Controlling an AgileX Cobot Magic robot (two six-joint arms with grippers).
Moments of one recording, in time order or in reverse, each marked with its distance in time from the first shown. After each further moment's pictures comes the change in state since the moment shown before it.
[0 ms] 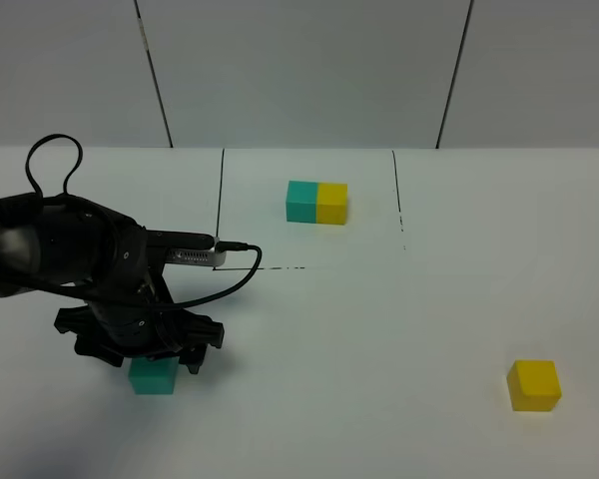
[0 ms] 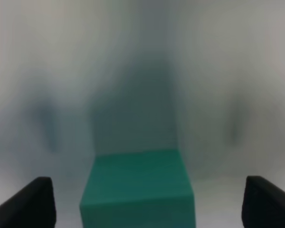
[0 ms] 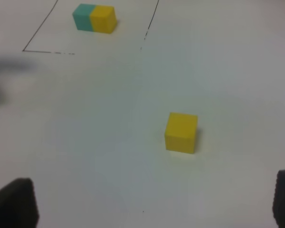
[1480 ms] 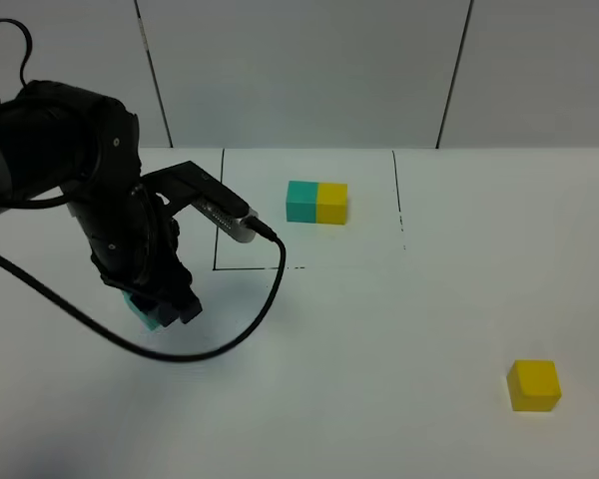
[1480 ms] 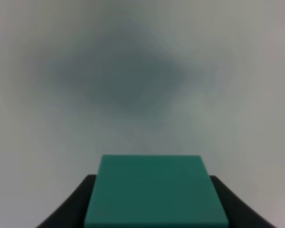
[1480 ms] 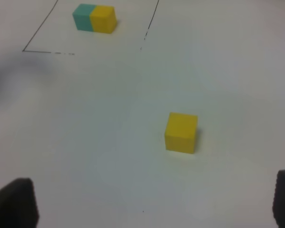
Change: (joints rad) left arm -0.001 -0.058 -0.321 -0.058 0.415 0.753; right arm 0.000 0.000 0.000 0.000 0.000 0.000
